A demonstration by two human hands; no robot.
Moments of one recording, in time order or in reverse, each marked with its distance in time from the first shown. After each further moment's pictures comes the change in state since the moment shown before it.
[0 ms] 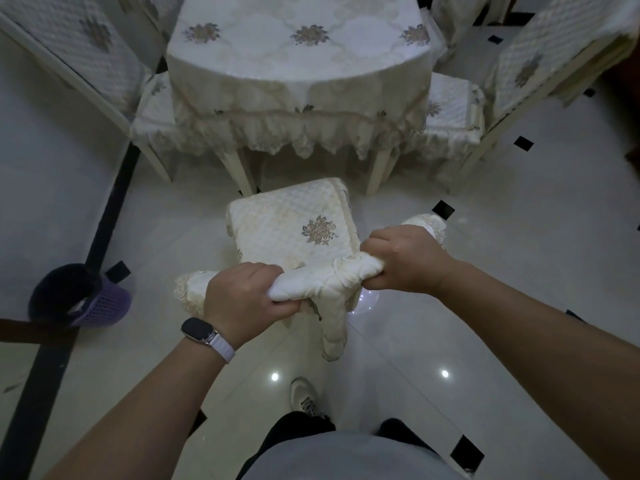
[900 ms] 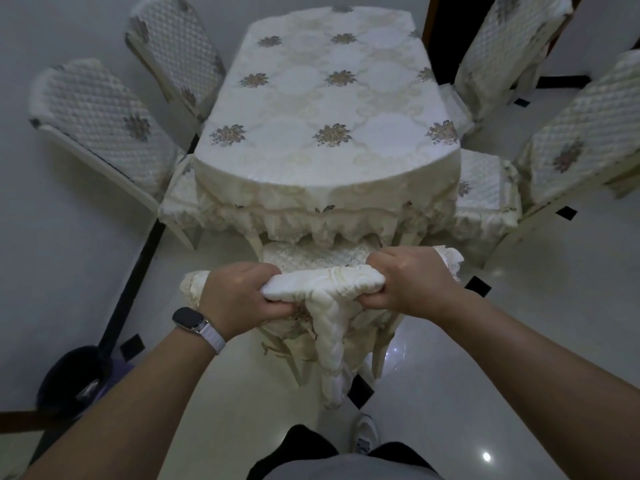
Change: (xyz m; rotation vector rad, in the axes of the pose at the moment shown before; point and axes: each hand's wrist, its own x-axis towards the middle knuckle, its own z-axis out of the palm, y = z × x) left_hand 0.245 -0.120 0.022 0.010 0.032 0.082; right_hand 0.204 0.129 -0.038 -0.070 0.263 0.020
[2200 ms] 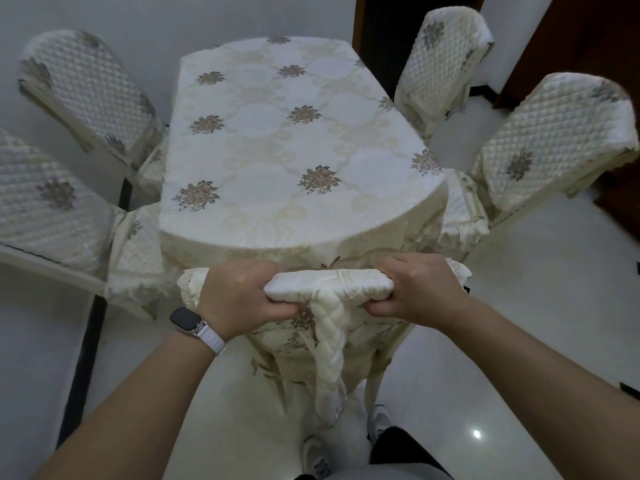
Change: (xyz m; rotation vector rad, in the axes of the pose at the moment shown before) left_hand 0.137 -0.196 0.020 -0.197 -0.015 0.210; right_hand 0.160 -0.014 0.055 -0.154 0.169 0.189
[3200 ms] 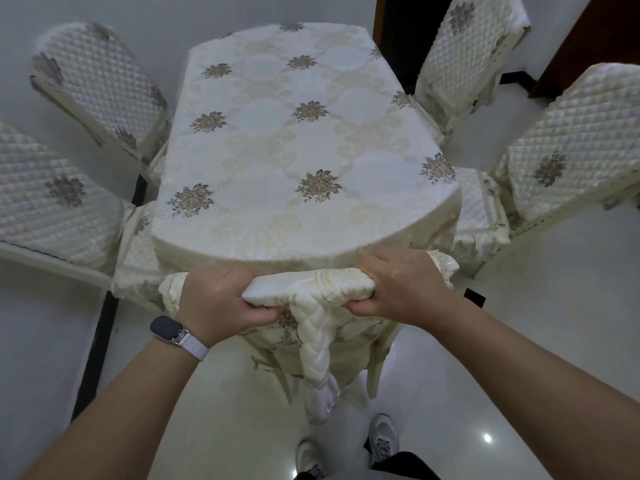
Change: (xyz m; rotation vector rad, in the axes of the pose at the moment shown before) left_hand 0.045 -0.002 0.029 0.112 0.109 0.011; right_hand 0.040 0.065 0.022 0.027 -0.047 -0.076
